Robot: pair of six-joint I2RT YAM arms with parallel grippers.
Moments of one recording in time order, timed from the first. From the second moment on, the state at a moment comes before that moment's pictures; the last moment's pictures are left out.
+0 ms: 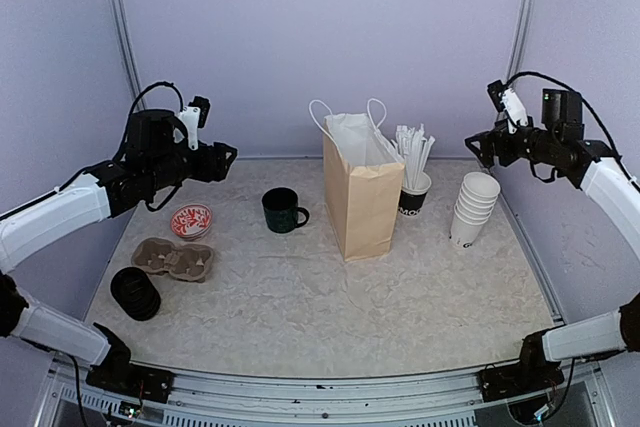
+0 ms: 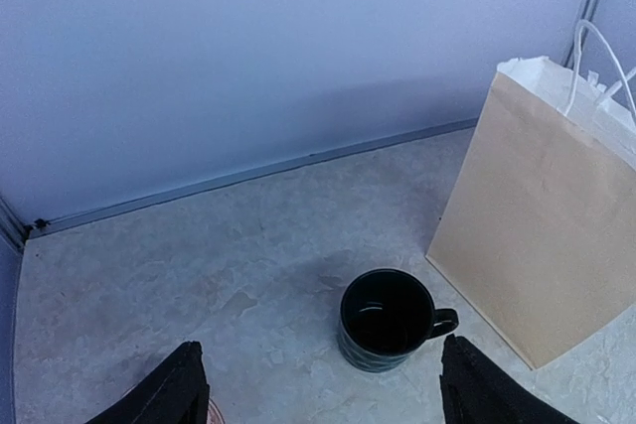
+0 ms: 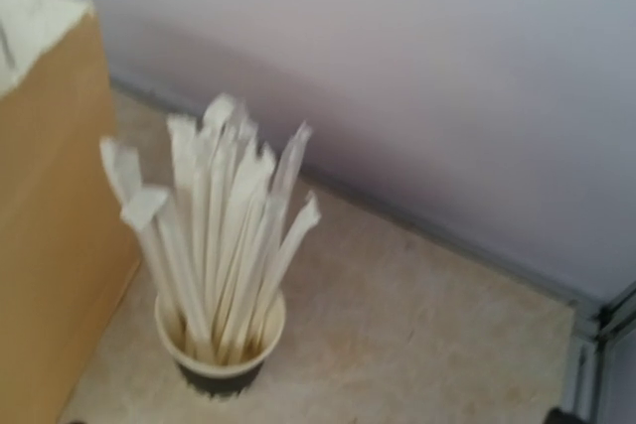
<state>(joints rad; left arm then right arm) -0.49 1.28 1.07 -0.11 -0.14 -0.07 0.08 1.19 1.21 -0.37 -0.28 -0.32</state>
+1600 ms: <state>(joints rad) -0.50 1.34 1.00 -0.03 0.10 -0.08 0.10 1.55 1.49 -1.00 -0.20 -0.65</state>
